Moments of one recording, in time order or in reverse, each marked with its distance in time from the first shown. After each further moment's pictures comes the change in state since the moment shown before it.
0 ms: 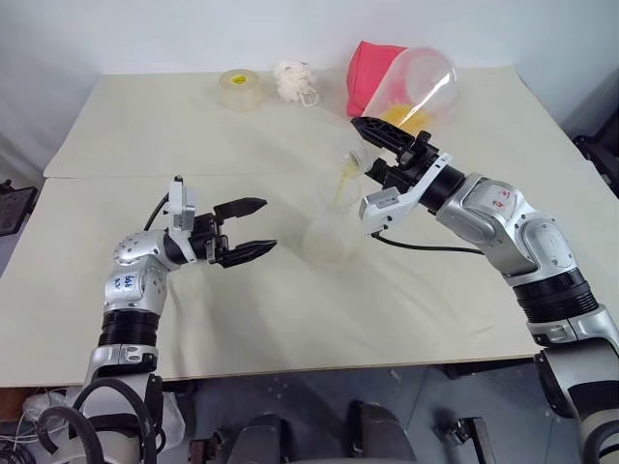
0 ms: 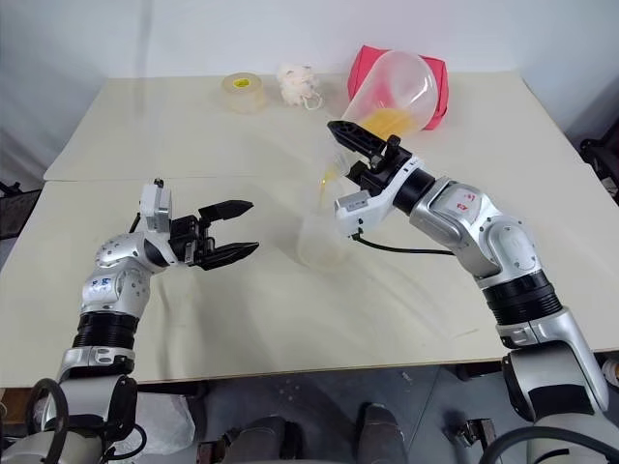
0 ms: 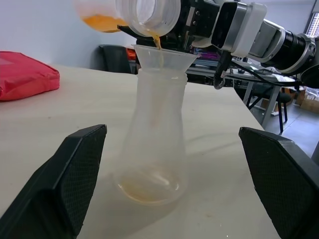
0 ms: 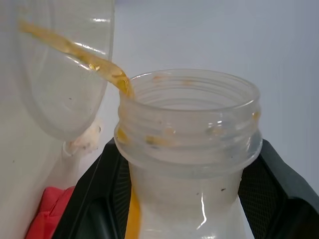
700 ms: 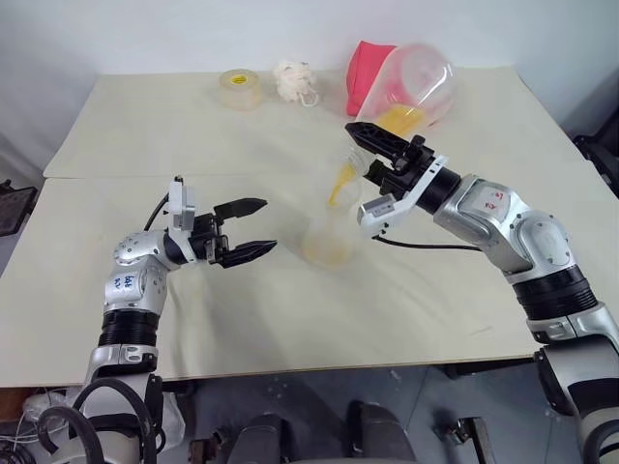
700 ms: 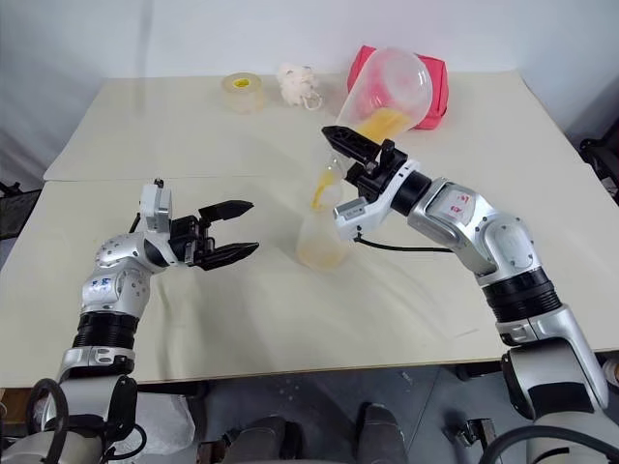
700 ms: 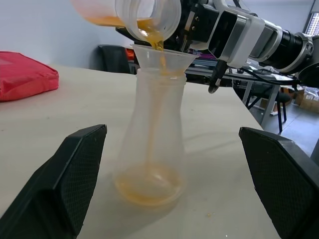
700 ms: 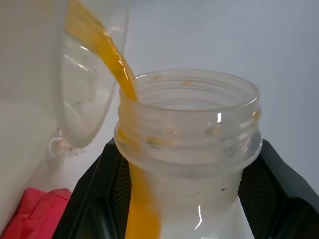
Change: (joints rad) left arm 0.000 0.000 0.000 0.000 0.000 0.000 -0.009; right arm -0.024 0.000 0.008 0.029 -0.113 -0.048 -0.088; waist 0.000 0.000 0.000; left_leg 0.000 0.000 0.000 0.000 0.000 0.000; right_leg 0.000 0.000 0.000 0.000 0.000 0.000
